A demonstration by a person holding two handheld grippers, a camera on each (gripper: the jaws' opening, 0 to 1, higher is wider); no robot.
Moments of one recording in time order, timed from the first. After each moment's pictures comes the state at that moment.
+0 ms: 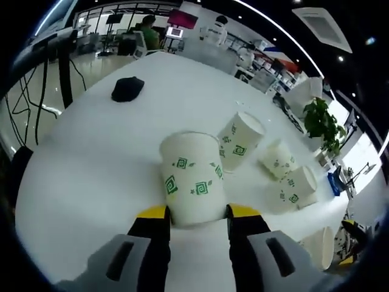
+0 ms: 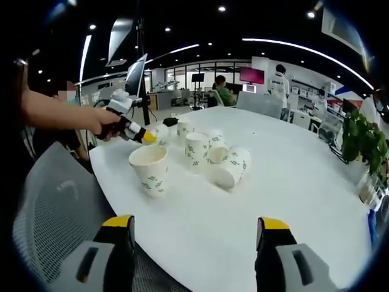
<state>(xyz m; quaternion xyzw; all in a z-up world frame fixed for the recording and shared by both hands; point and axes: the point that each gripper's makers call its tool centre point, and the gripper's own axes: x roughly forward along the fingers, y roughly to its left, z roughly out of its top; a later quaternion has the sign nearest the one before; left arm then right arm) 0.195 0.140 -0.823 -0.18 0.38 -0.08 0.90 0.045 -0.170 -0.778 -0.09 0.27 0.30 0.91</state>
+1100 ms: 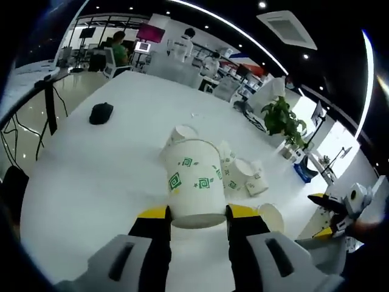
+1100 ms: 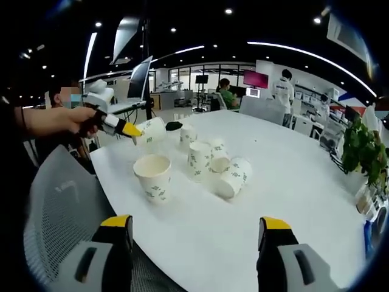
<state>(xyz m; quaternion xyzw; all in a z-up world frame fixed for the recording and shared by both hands) 0.137 0.102 -0.744 -0.16 0.31 -0.20 0.92 0.048 -0.166 -0.750 -0.10 0.26 0.31 0.91</state>
